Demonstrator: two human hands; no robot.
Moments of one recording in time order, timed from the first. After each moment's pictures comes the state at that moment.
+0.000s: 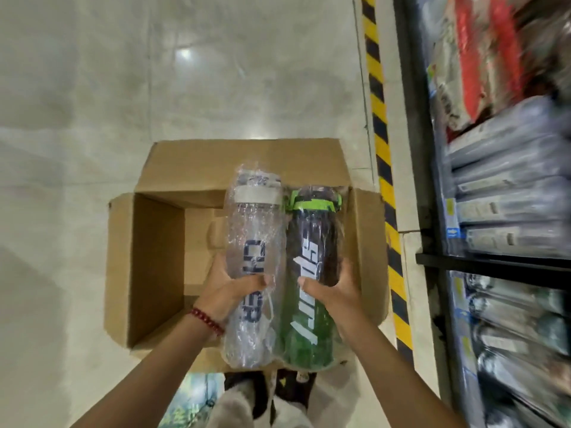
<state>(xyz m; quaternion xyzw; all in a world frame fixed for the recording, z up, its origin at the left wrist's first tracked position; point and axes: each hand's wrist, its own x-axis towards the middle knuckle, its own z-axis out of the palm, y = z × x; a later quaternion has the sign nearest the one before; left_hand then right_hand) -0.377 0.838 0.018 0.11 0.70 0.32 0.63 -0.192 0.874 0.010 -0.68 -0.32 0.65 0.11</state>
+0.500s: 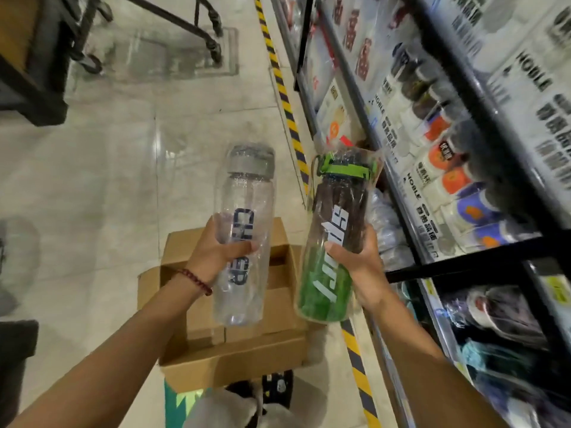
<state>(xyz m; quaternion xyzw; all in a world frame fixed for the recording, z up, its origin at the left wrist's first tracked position) -0.349 0.907 0.348 0.33 0.62 0.37 0.60 -0.109 0.916 0.350 -0.61 -0.36 0.61 0.36</state>
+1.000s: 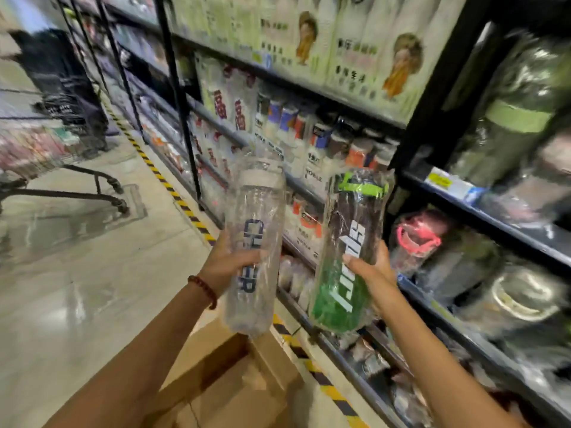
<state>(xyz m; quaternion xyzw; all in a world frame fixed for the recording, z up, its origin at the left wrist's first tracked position) -0.277 0.911 0.566 0.54 0.42 0.34 0.64 -0.040 0.799 0.564 -0.64 -0.32 0.40 0.57</state>
